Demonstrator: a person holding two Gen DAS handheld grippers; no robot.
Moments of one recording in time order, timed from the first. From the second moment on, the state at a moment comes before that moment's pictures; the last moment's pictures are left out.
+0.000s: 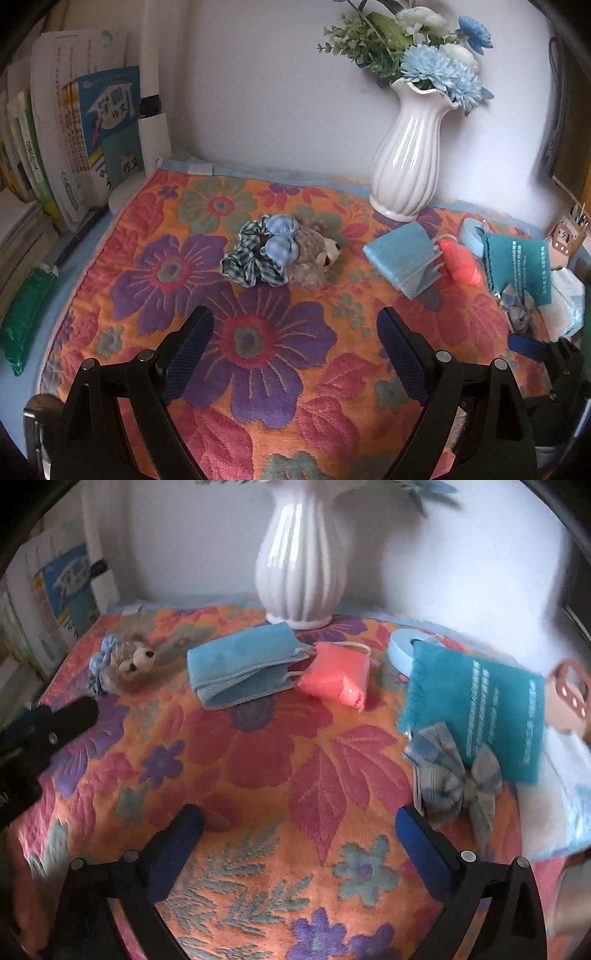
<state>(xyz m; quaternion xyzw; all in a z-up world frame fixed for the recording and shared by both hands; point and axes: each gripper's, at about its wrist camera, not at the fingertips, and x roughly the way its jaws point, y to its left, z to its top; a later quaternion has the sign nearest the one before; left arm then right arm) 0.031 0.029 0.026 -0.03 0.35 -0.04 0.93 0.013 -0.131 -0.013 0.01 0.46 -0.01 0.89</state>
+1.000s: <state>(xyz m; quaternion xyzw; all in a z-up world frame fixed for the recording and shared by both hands) 0.039 0.040 0.023 -0.06 0.37 -0.03 0.93 0.008 -0.132 -0.014 0.01 0.45 0.00 0.89</state>
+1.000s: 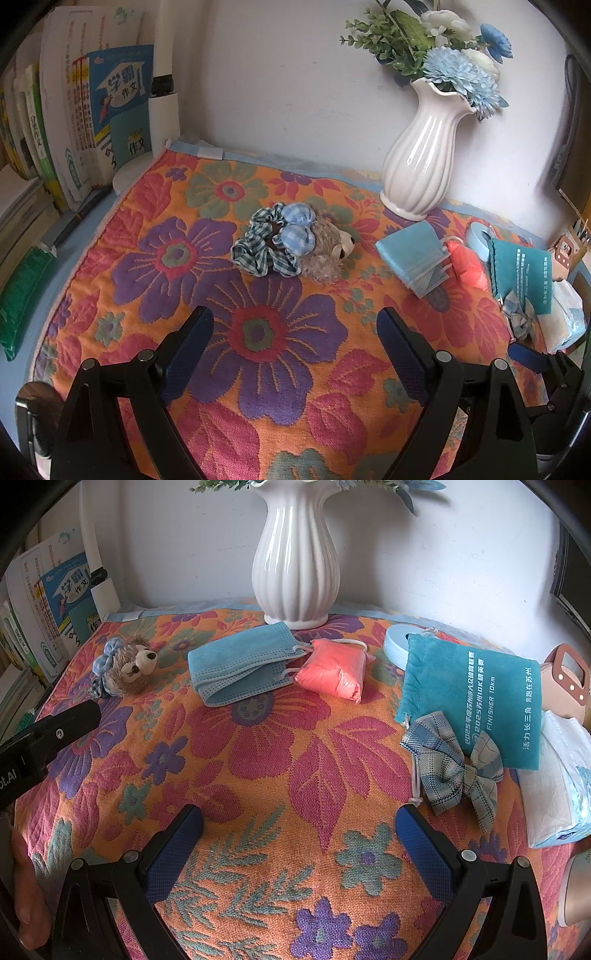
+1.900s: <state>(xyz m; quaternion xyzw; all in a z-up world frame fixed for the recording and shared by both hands) 0.126 0.039 0.023 -0.10 0.43 -0.04 0.89 0.009 -0.132 -0.013 0.02 0.45 -0.01 0.89</state>
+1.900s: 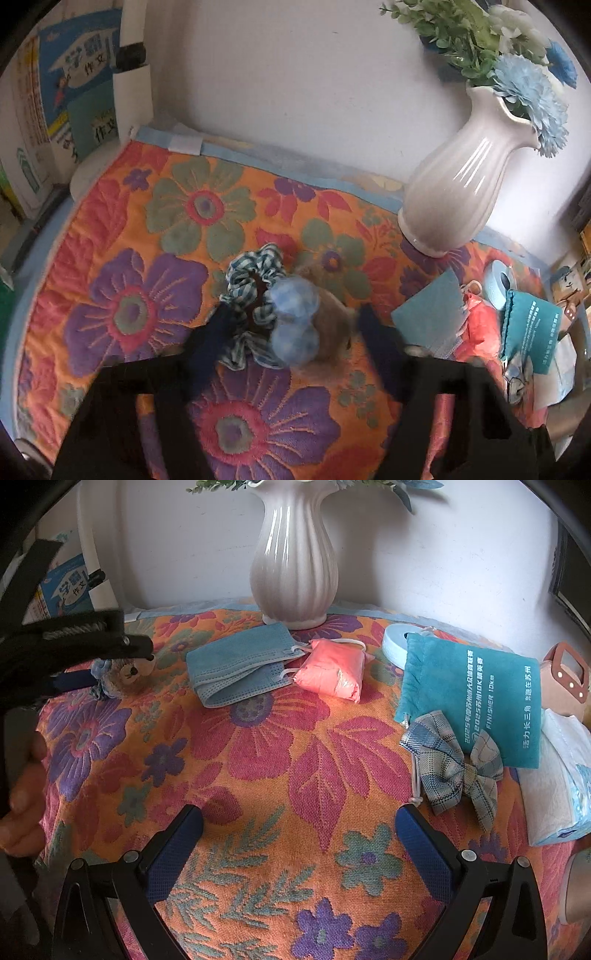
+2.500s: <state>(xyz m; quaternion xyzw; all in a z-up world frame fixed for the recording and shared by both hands) 0.051 0.041 0.026 -0.11 0.39 -0.14 0.90 0.035 -0.158 0.052 0.05 0.46 0.03 0.88</state>
